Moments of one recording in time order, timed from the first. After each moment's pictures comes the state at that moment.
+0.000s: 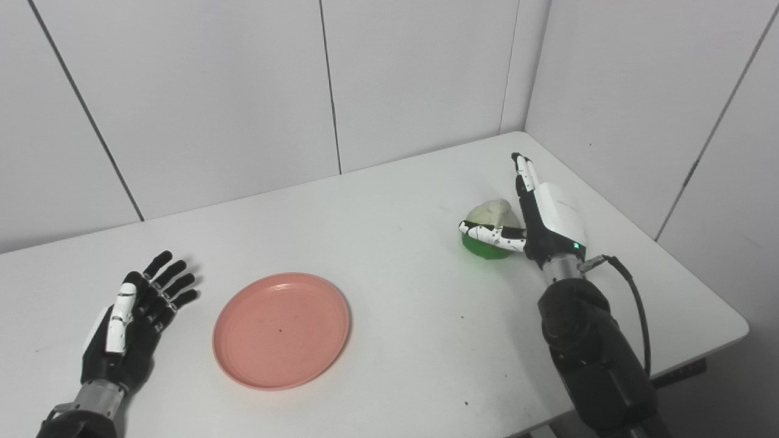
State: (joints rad) left arm -0.45 0.19 0.12 0.63 -0.33 -0.08 -0.47; right arm -0.25 -0.31 -0.10 -0.07 -0.75 0.35 -0.06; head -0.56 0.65
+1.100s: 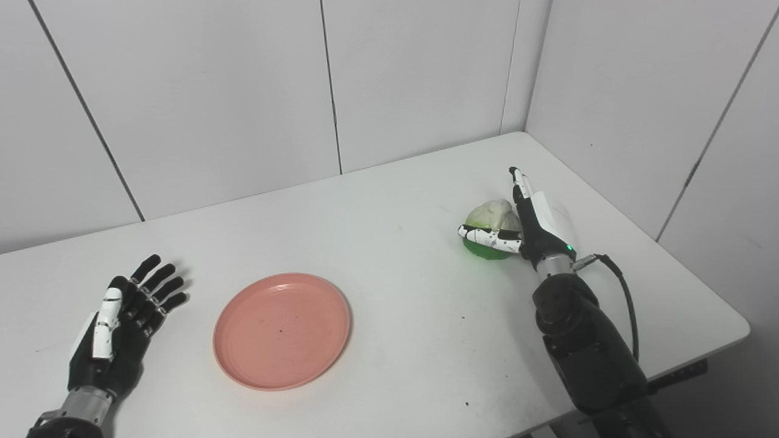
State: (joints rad) left arm -0.44 0.22 0.13 0.62 -0.35 -0.07 -0.49; right arm -0.30 -0.32 -0.09 0.08 -0.54 0.36 -0.09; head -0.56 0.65
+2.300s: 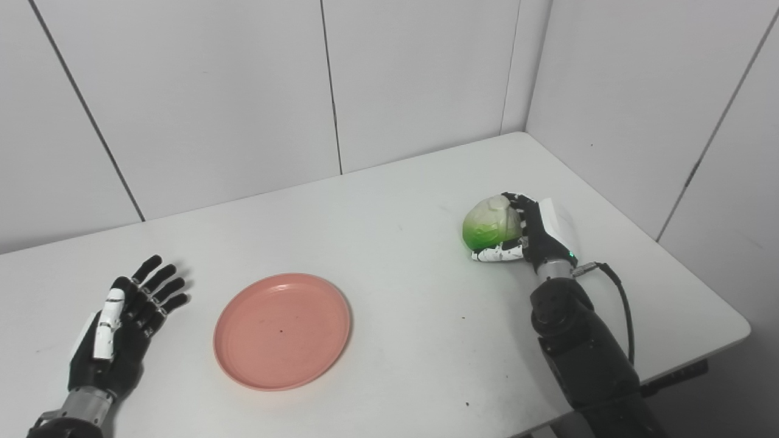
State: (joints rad) left arm -0.44 0.22 0.11 0.63 -0.34 -0.08 -0.49; right arm -0.33 -0.31 -0.10 0.17 -0.49 0.34 -0.23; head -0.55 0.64
